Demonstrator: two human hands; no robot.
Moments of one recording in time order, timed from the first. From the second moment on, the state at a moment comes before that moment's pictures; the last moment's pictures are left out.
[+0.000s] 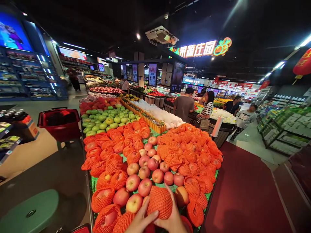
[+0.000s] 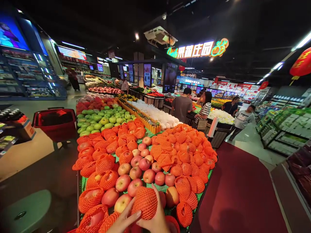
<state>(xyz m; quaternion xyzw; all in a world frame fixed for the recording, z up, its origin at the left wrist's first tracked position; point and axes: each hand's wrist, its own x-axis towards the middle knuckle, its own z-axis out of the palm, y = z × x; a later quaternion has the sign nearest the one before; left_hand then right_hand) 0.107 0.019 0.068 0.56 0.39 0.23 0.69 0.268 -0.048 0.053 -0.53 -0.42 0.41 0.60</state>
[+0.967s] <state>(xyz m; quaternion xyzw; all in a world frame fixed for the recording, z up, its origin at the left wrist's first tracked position) 0.074 0.044 -0.048 0.90 0.42 0.15 0.05 0.358 -0.077 0.059 -0.67 -0.28 0.22 0.65</state>
